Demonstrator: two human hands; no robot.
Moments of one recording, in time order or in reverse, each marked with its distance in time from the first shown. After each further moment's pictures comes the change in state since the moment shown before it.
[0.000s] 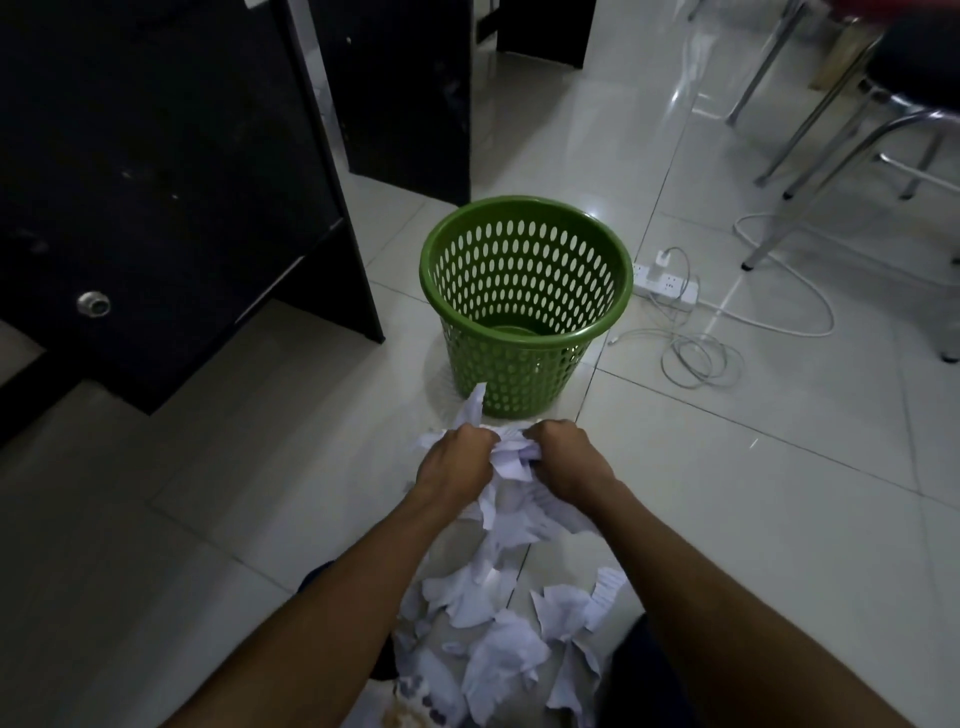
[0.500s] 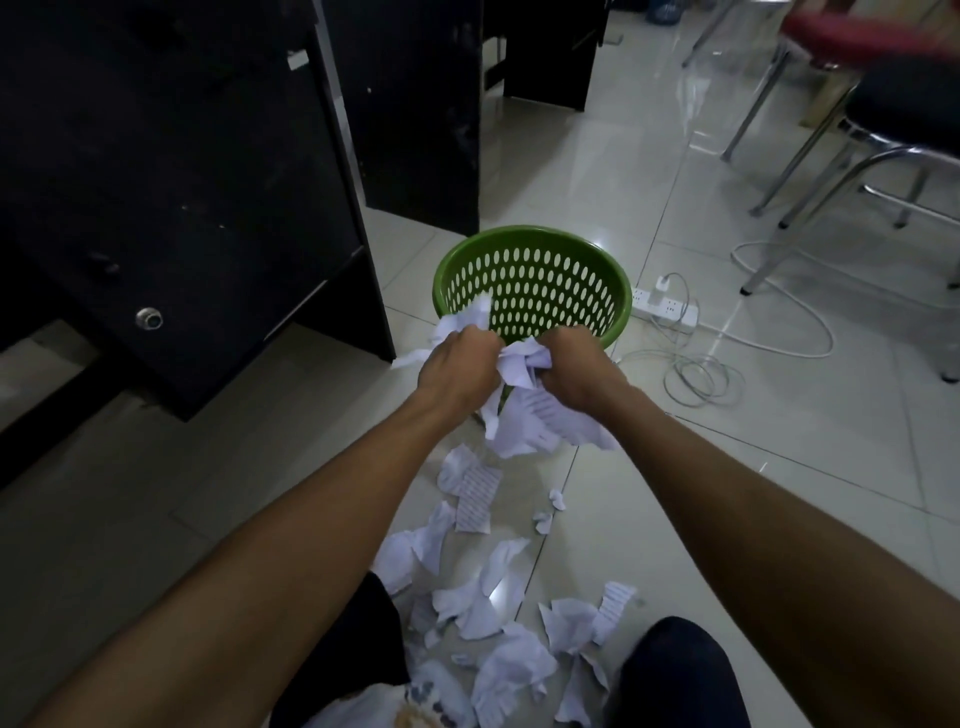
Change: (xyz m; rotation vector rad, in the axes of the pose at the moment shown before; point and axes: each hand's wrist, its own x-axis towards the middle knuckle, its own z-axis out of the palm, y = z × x) left_hand 0.023 0.037 -0.118 0.075 0.252 0.139; right_hand 0.035 -0.027 -0.103 0.159 0.280 0.011
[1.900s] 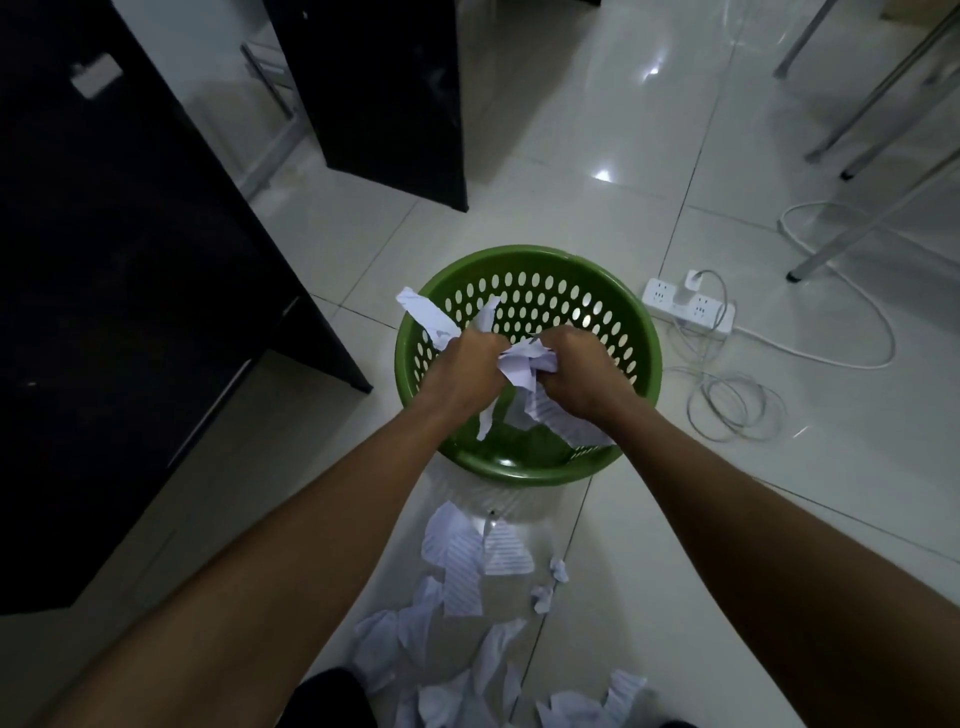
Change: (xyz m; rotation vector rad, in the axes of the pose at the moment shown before) left_hand 0.195 -0.035 0.052 -0.159 -0.177 -0.043; right_hand 0.170 0.088 0.010 0.086 -0.040 -0.044
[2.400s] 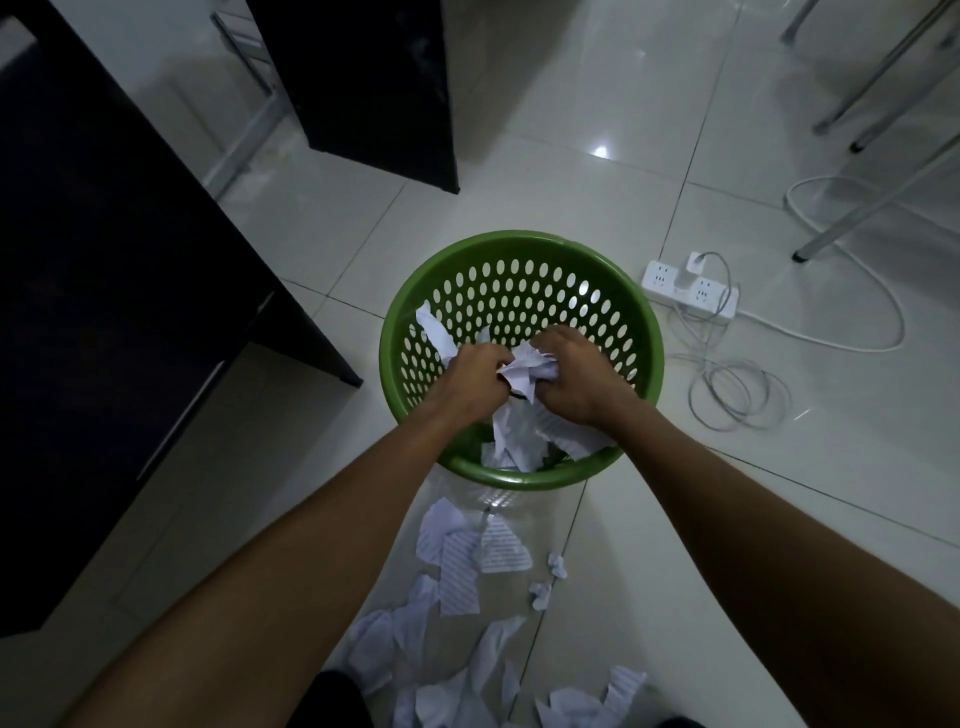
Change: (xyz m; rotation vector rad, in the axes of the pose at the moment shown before) left_hand 0.014 -0.006 0.031 -0.163 -0.168 -0.039; right_hand 0.001 0.031 0.019 -0.004 -0.148 0.131
